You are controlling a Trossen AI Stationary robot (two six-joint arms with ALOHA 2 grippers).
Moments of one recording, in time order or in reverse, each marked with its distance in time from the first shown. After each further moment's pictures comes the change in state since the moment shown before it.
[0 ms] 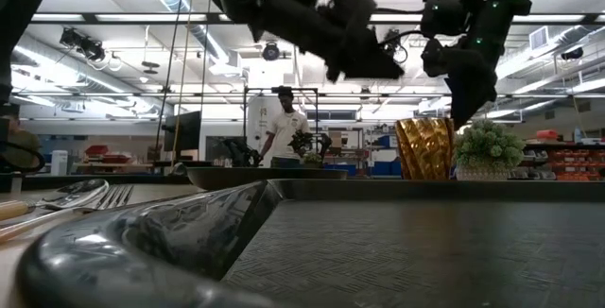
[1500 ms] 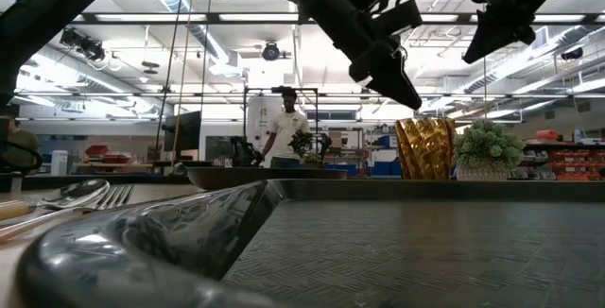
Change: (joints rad) left arm 0.011 0.295 0.632 -0.727 0.024 0.555; right arm 0.199 -0.443 0.029 -0.062 0.396 0.182
